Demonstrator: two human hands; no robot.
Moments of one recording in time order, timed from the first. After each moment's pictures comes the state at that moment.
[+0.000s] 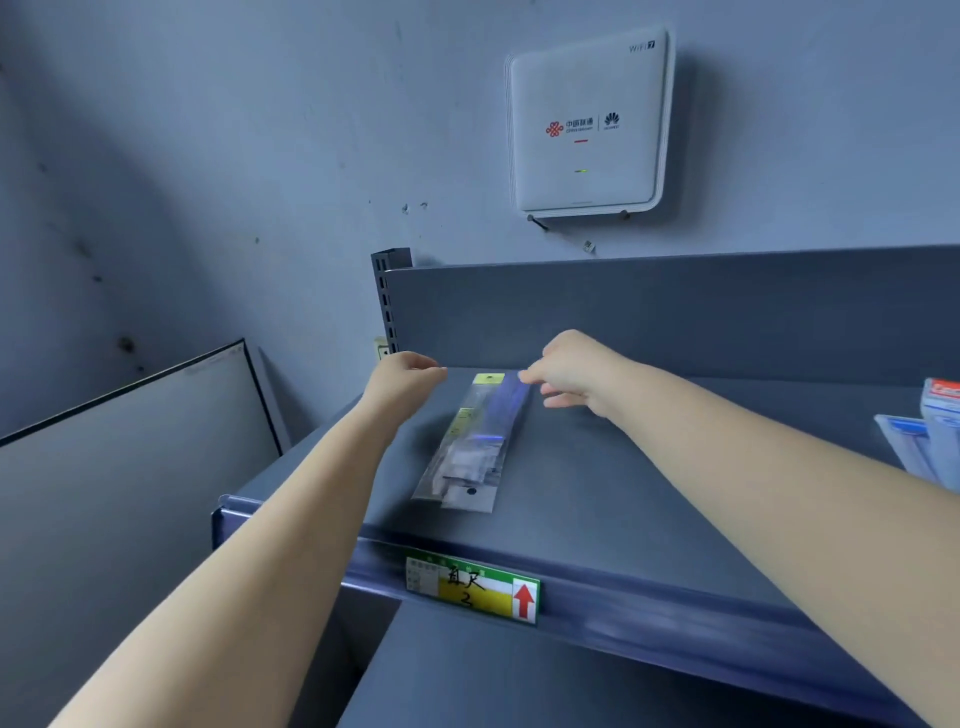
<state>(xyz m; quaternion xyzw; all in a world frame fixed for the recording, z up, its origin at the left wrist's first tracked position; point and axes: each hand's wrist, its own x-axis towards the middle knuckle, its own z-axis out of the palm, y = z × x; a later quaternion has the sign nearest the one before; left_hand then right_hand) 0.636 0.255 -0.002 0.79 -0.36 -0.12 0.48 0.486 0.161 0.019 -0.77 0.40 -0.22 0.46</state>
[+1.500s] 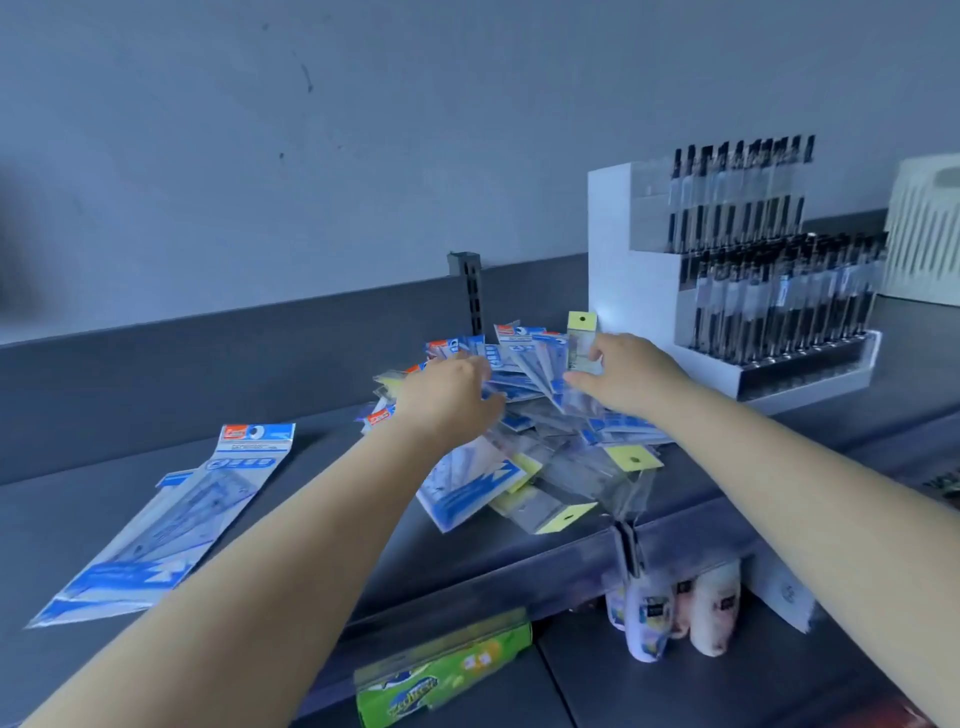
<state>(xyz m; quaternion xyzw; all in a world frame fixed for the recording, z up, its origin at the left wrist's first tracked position) 0.044 0.019 -0.002 0.62 -0.77 0.08 0.16 -0.148 0.011 0.002 -0.72 0.66 -0.22 0.01</state>
